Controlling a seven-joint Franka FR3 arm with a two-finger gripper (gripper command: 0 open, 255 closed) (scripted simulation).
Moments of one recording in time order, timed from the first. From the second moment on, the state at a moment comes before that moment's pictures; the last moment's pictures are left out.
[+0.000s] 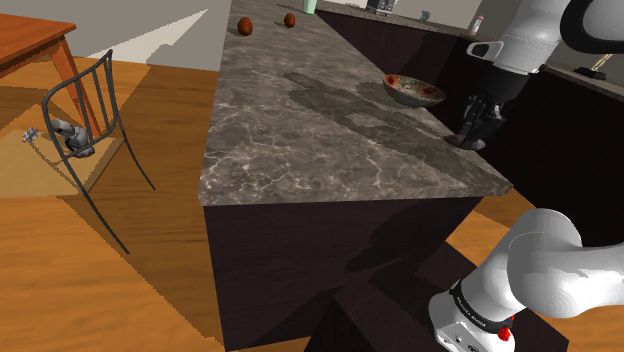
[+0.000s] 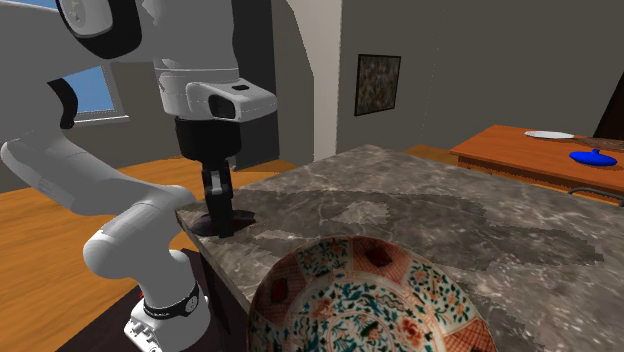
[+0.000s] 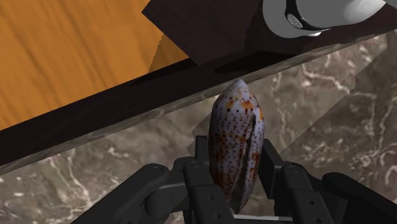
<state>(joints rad) 0.21 -0.93 -0.25 -2.38 -0.16 1.44 -0.65</state>
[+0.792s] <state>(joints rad) 0.22 -0.88 -0.24 -2.23 -0.15 1.34 -0.66</state>
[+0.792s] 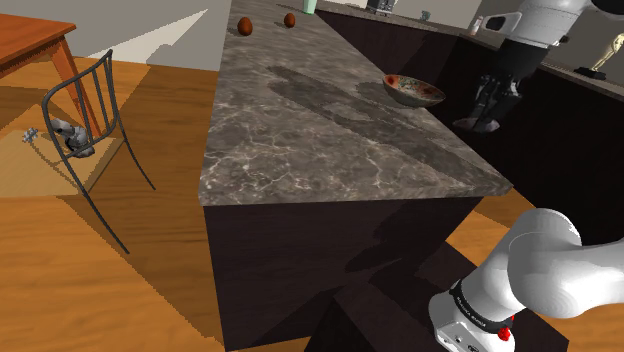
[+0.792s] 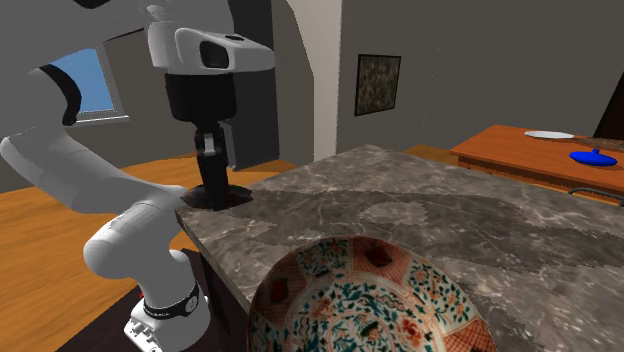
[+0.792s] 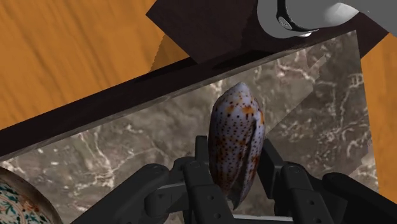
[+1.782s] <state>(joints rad) 0.23 -0.76 -0.23 -1.96 -0.13 1.19 -0.67</state>
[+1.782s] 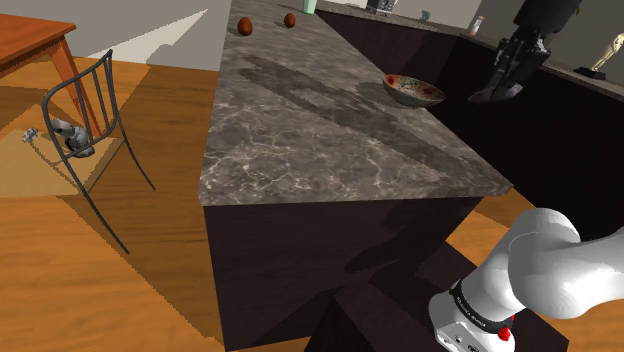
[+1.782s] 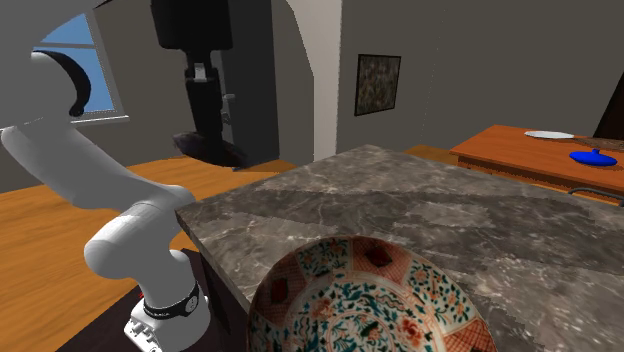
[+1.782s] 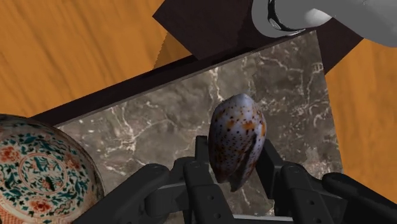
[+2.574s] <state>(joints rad) 0.28 -0.33 -0.43 -1.60 -0.11 1.26 -0.86</state>
